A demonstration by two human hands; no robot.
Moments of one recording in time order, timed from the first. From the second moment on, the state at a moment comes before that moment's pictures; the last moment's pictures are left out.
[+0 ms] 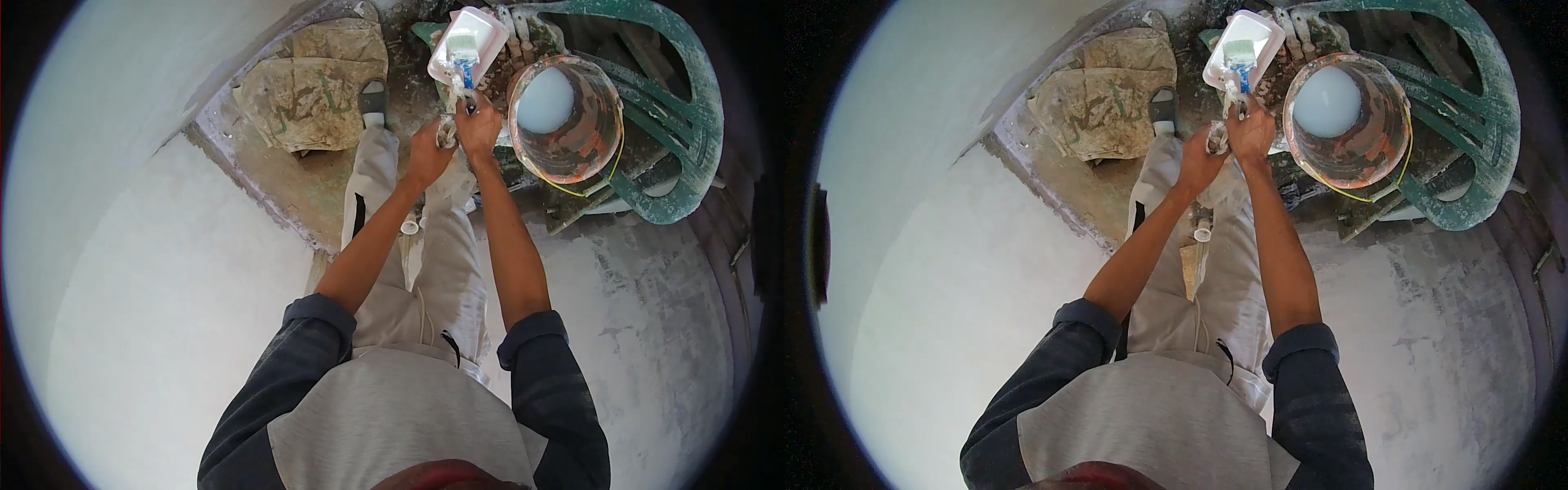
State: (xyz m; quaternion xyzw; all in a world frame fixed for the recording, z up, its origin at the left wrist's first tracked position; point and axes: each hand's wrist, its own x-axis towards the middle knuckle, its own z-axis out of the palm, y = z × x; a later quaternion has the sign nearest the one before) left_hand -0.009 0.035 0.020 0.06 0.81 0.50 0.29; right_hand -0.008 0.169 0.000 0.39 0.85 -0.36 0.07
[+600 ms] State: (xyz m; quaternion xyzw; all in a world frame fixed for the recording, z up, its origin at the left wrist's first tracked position) left_hand -0.008 0.033 0.020 0.06 0.81 0.51 0.29; right_hand -0.010 0.167 0.010 0.39 0.84 -0.37 0.05
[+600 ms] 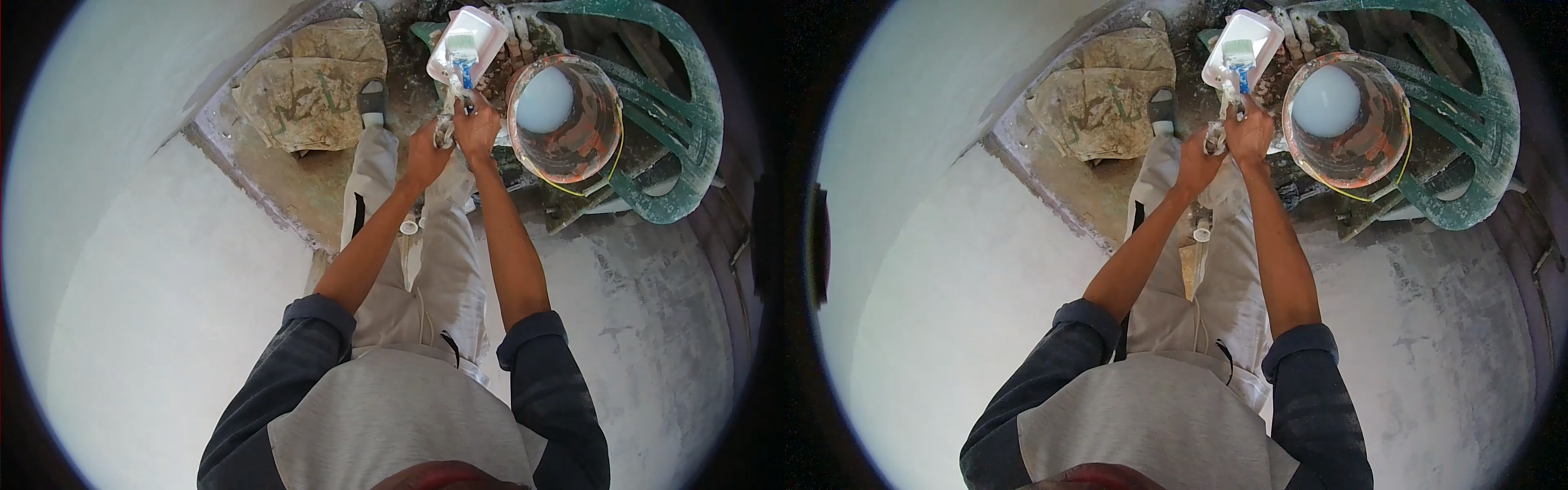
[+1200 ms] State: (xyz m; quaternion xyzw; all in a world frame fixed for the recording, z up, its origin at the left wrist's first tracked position) left_hand -0.003 0.030 0.016 0.06 0.81 0.51 0.28; right_hand -0.003 0.163 0.007 0.37 0.84 -0.39 0.00
